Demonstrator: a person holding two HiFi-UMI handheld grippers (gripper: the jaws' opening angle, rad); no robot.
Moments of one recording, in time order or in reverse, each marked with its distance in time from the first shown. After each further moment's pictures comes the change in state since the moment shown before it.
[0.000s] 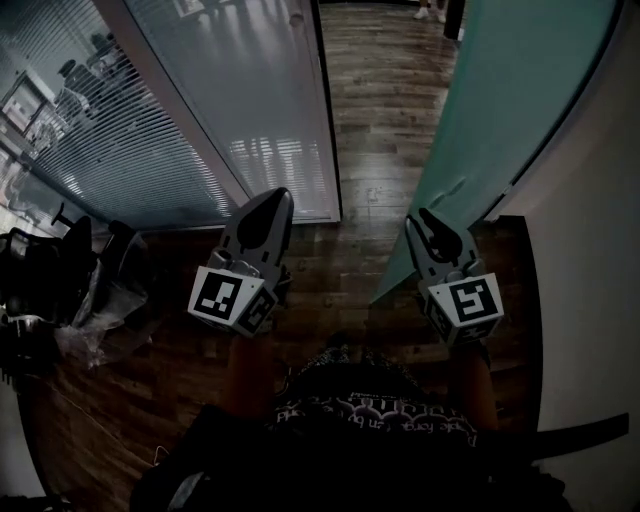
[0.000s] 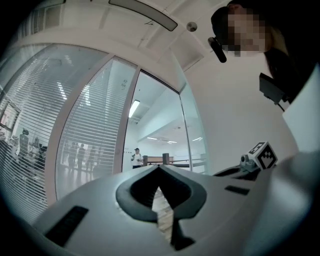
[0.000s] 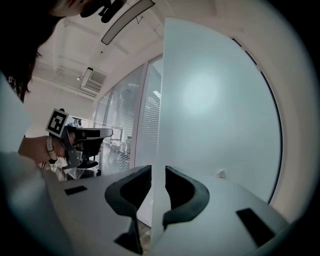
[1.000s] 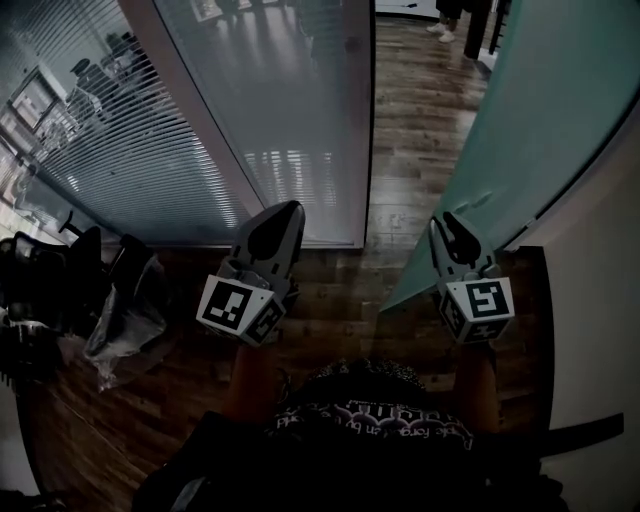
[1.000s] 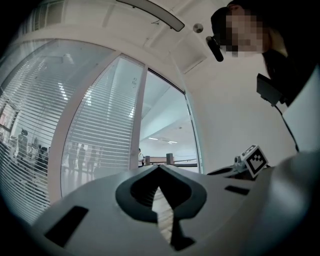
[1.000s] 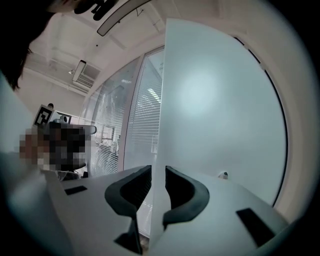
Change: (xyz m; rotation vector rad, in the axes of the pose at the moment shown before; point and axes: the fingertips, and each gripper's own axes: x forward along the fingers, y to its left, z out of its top) left arm 0.015 0.125 -0.011 0.008 -0.001 -0.005; right arm 0.128 -0.001 0.005 -0.006 -0.005 -0.096
